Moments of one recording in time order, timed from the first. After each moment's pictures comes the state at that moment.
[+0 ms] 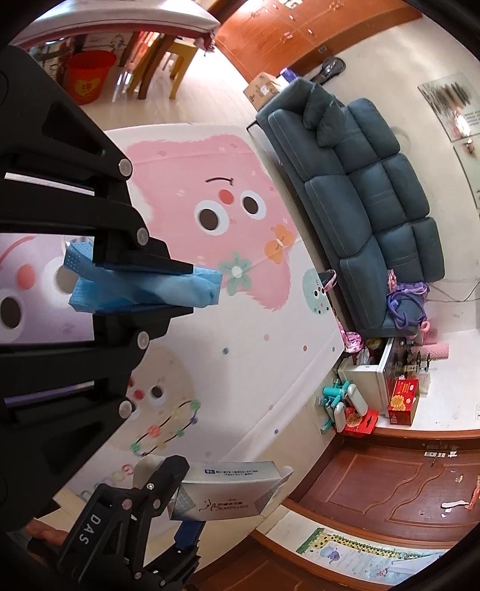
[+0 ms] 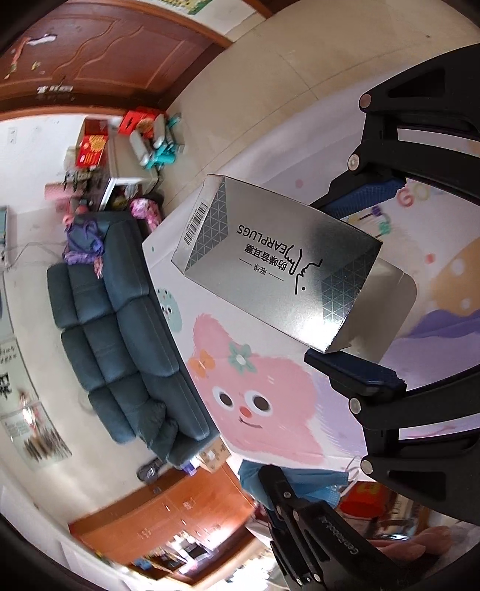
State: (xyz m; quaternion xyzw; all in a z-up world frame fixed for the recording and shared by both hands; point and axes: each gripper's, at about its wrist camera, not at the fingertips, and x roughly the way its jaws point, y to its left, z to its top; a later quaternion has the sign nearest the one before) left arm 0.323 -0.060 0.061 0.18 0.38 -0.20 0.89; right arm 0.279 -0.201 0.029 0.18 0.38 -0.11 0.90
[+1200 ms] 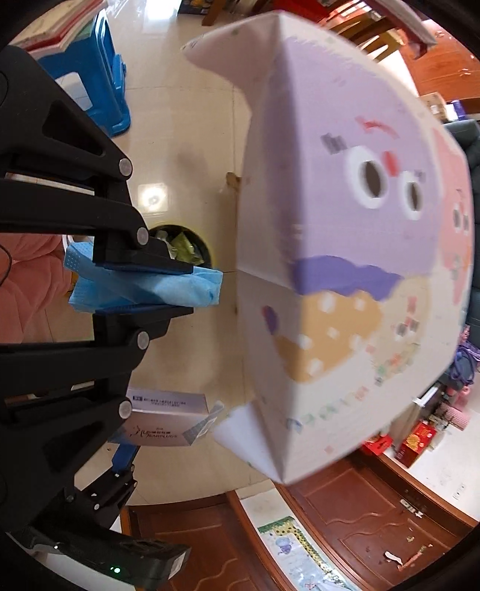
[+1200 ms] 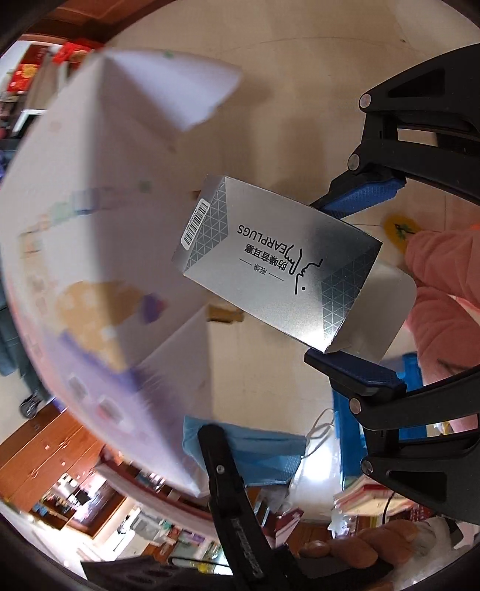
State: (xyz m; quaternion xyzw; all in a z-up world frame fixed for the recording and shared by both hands) left arm -0.009 -0.014 -0.149 -0.04 0.55 -0.14 0.82; right arm -0.121 -0.188 -0.206 0.14 0.56 0.06 0.81
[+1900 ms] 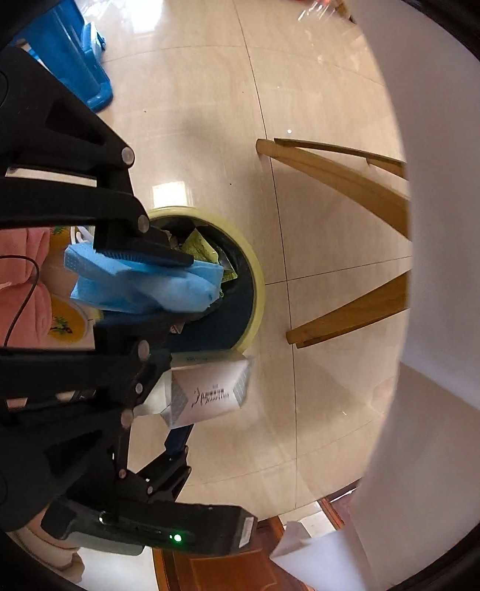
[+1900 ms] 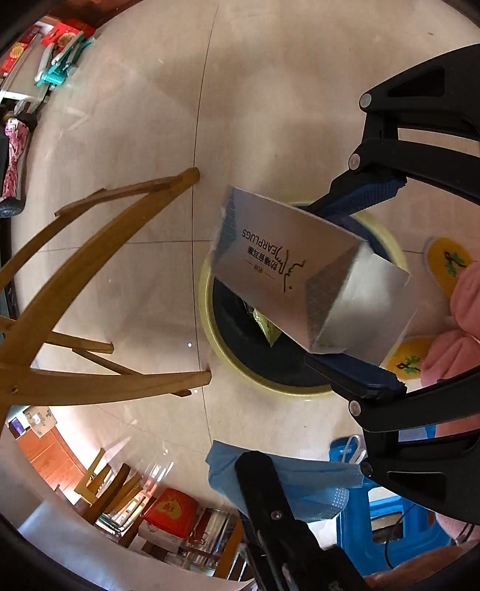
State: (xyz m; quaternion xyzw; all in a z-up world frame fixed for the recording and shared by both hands) left arm 0.046 -0.030 -0.428 0.00 0.59 -0.17 0.79; right arm -0.047 -0.211 -0.500 0.09 0.59 0.05 0.80
